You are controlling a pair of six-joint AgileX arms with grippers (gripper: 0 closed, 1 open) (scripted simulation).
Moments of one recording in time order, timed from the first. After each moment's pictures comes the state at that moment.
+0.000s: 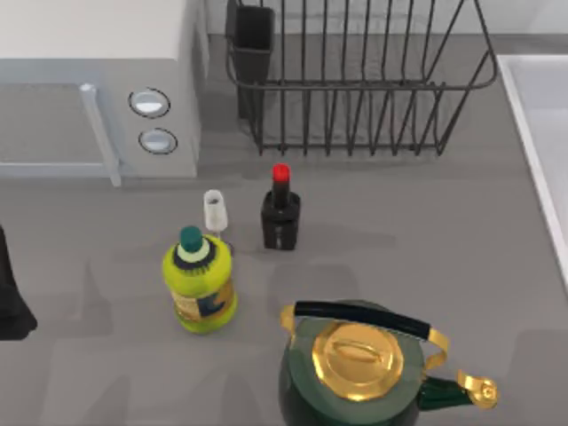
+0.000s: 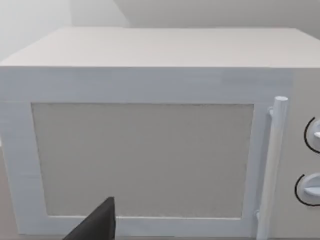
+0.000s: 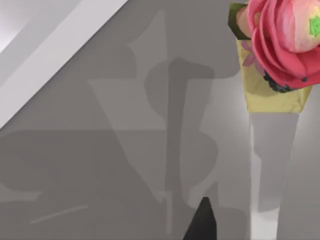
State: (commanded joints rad) left arm 0.00 0.00 0.00 0.00 0.00 0.00; right arm -0.44 1.46 0.91 -1.01 0.01 0.32
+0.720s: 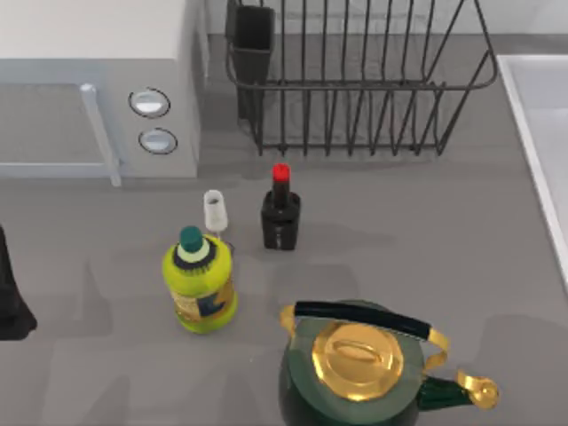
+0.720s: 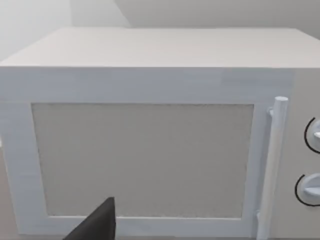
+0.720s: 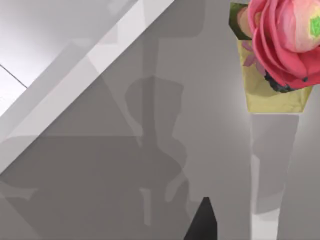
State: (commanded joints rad) left arm 0.00 0.00 0.00 0.00 0.00 0.00; right arm -0.42 1.50 1.08 -1.15 0.01 0.35
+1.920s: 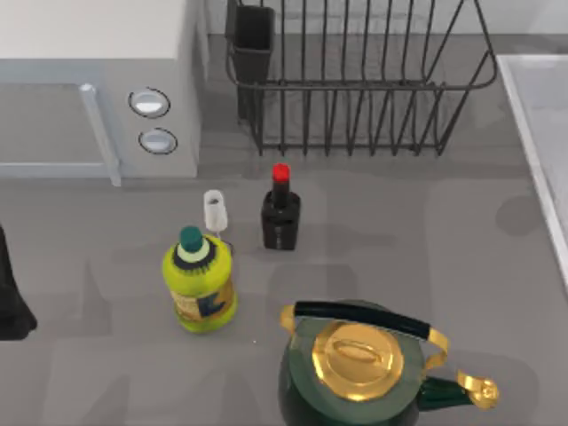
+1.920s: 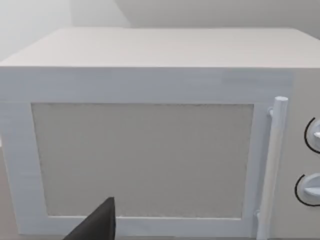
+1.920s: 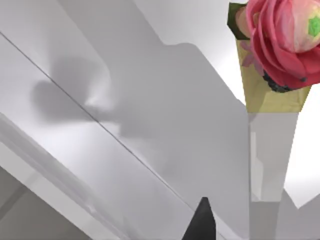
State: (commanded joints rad) left arm 0.00 0.00 0.00 0.00 0.00 0.00; right arm -0.18 2.70 2.83 -1.69 0.02 0.60
